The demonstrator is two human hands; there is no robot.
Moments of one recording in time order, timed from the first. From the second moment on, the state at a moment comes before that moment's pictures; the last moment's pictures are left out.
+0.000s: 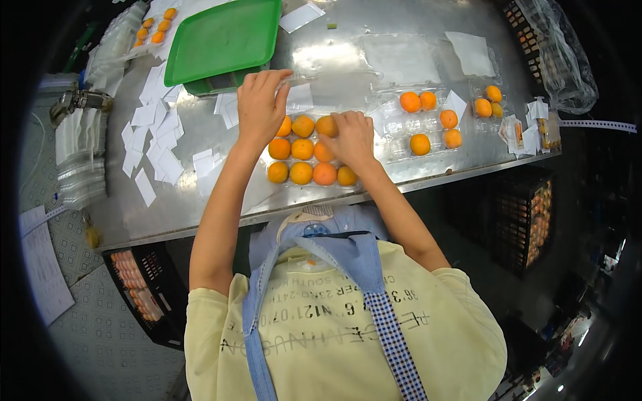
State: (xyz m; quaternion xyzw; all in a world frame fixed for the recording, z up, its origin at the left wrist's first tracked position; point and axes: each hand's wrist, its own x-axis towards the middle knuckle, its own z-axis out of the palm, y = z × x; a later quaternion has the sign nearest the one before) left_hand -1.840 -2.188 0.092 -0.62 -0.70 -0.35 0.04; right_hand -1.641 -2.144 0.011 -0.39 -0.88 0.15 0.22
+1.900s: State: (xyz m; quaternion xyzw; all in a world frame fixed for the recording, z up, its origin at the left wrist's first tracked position) left_hand -1.847 -2.190 0.103 -0.64 -0.68 -0.36 -0.01; right_hand -1.584 -2.165 0.030 -0.45 -0.44 0.66 0.41
